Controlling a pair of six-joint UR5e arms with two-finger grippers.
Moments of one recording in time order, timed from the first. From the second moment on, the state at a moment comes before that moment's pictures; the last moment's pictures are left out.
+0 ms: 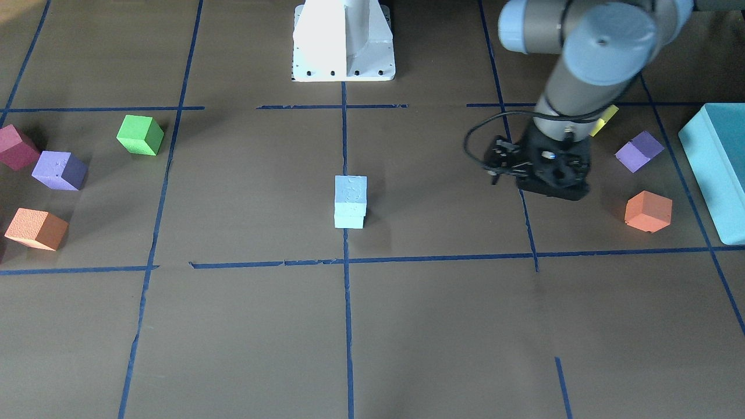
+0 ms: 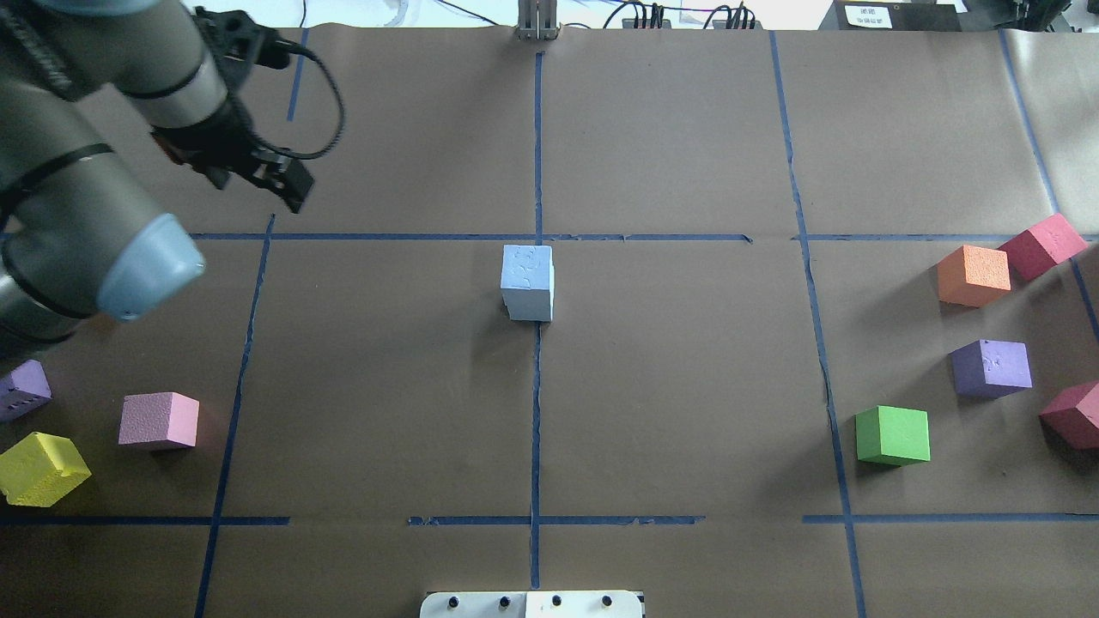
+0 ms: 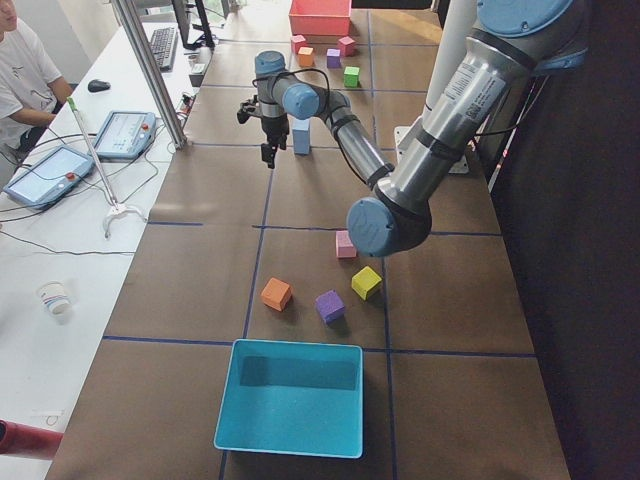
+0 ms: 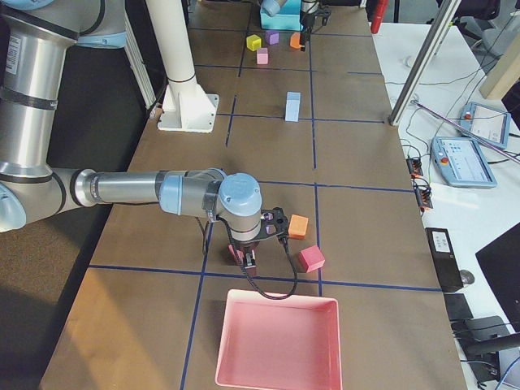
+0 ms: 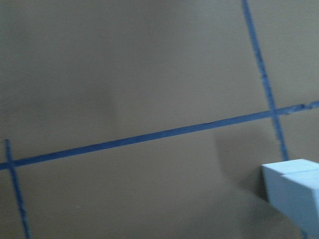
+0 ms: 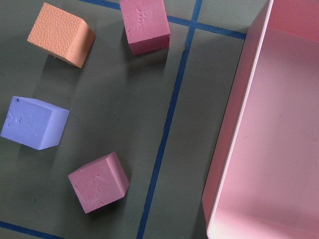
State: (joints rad) left arm -1.00 -2.04 -1.85 -1.33 -2.15 -0.43; right arm 1.65 -1.86 1.94 -1.72 2.35 -0.33
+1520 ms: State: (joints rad) left arm -1.54 -1.38 -1.85 -1.41 -2.34 0.15; right arm 1.56 -1.80 1.88 -1.72 2.35 -0.25
